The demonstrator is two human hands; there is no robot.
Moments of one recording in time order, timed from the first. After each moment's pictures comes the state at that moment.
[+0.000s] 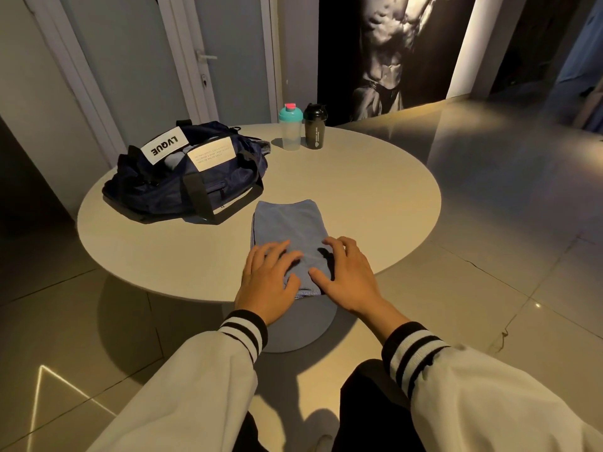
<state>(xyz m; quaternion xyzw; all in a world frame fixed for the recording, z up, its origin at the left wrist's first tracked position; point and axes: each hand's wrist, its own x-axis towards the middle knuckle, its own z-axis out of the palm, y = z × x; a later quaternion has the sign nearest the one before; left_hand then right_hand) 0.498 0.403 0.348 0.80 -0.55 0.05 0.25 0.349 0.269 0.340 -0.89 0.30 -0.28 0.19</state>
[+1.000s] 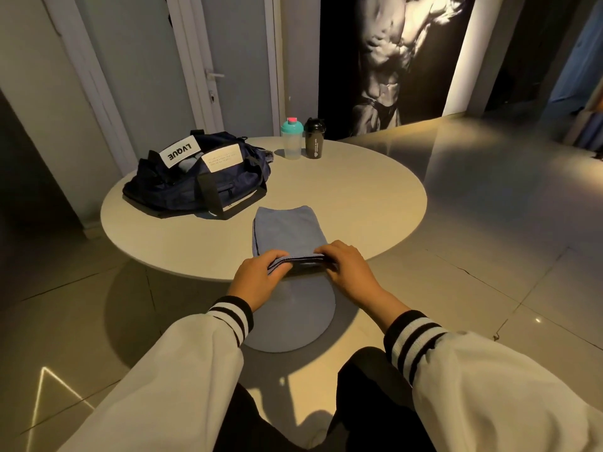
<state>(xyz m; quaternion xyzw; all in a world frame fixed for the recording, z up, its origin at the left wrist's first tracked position) 0.484 0.448 0.369 0.76 -0.50 -0.08 0.40 0.318 0.294 0.364 -0.91 0.21 -0.27 0.21</state>
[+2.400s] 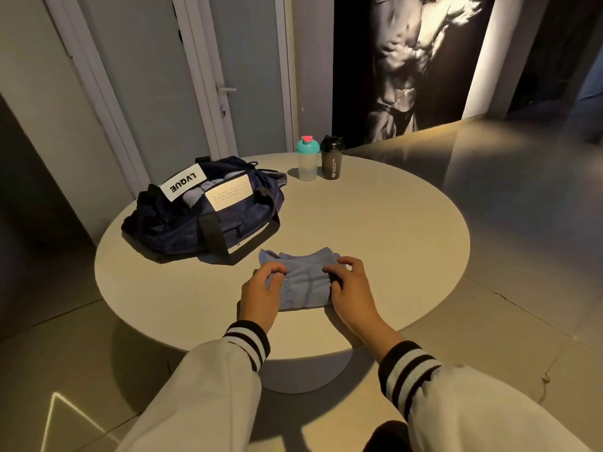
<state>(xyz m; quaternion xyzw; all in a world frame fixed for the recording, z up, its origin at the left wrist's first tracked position) 0.569 0.359 0.359 0.75 -0.34 -0.10 0.56 0.416 0.240 0.365 -0.81 0.32 -0.32 0.36</state>
